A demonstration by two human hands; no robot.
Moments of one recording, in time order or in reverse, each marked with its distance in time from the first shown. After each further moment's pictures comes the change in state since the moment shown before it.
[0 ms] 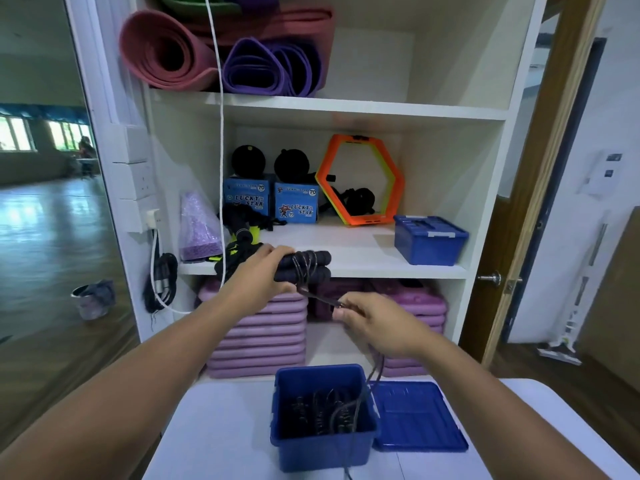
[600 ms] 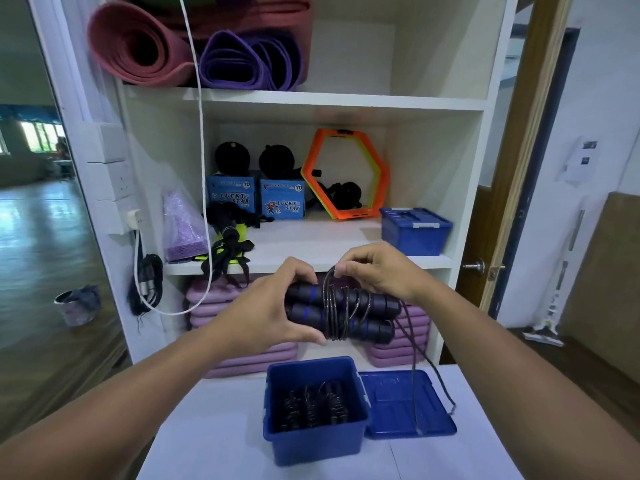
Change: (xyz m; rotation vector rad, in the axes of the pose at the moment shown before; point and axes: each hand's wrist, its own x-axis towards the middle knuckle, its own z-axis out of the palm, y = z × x) left_hand -0.070 0.066 -0.021 -0.359 -0.114 0.261; right_hand 0.010 -0.007 -0.057 0.333 0.092 -0.036
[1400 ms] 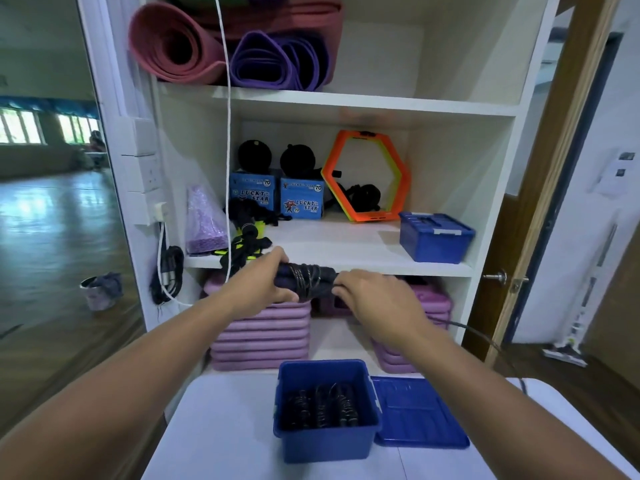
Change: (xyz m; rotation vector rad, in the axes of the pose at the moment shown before) left_hand 0.035 -0.080 -0.016 0.175 0.022 -0.351; right_hand -0.012 -0.011 0.060 -0.963 0.167 -0.137
